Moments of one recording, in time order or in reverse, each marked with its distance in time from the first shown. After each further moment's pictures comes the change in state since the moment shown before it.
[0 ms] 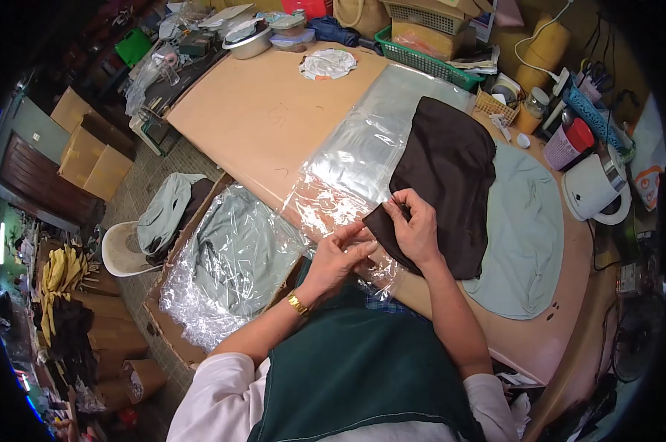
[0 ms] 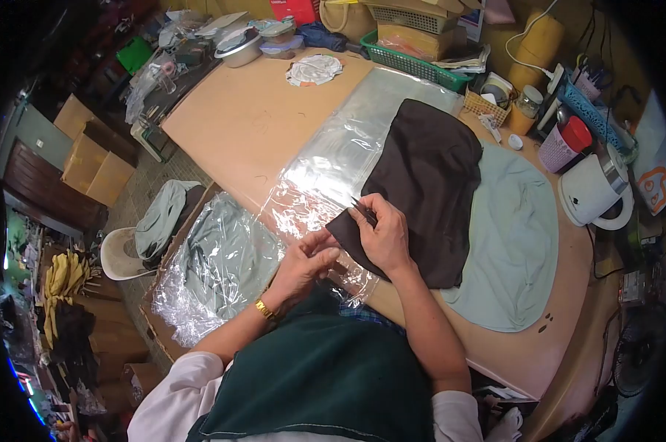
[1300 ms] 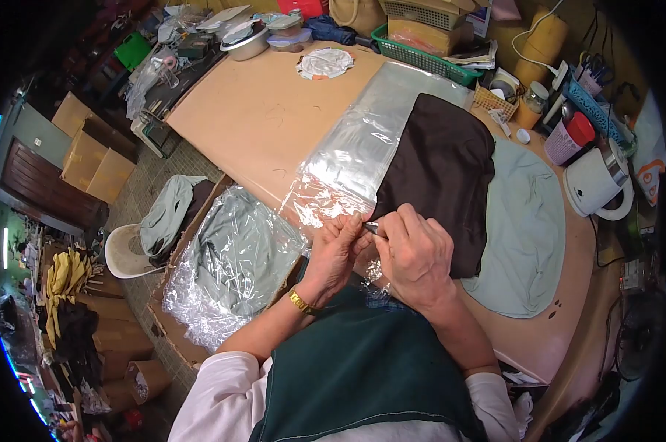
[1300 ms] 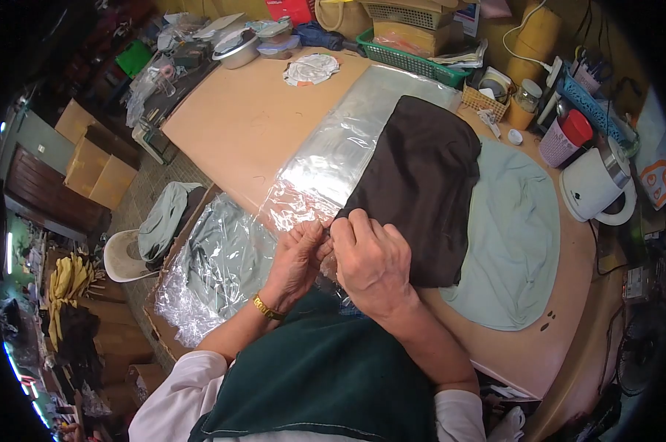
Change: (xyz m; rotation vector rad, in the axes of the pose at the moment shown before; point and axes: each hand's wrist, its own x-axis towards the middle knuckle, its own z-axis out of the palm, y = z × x) left_hand 0.007 0.019 0.019 -0.397 -0.036 0.075; right_hand -0.019 -0.085 -0.027 -0.622 -0.045 -0.395
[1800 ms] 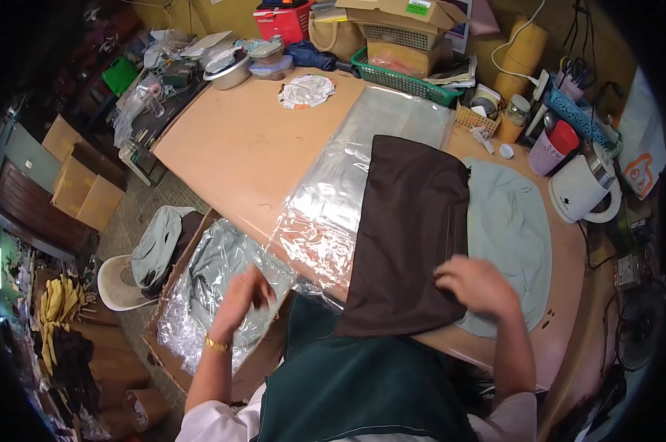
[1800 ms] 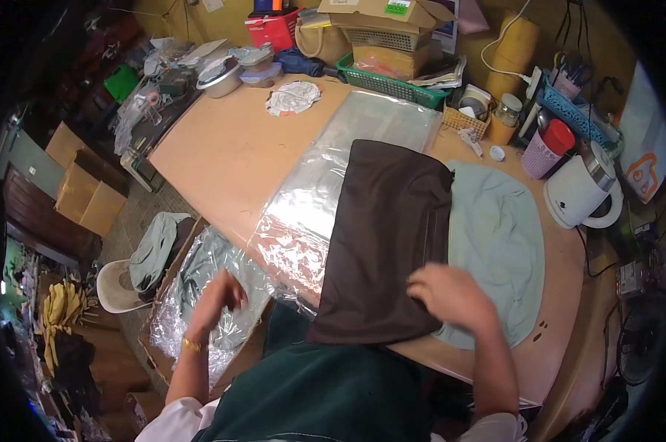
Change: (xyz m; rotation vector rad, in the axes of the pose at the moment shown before) left_hand -0.048 0.097 -0.100 0.917 0.150 -0.164; right_hand -0.046 0.112 -0.062 0.168 -0.773 0.365
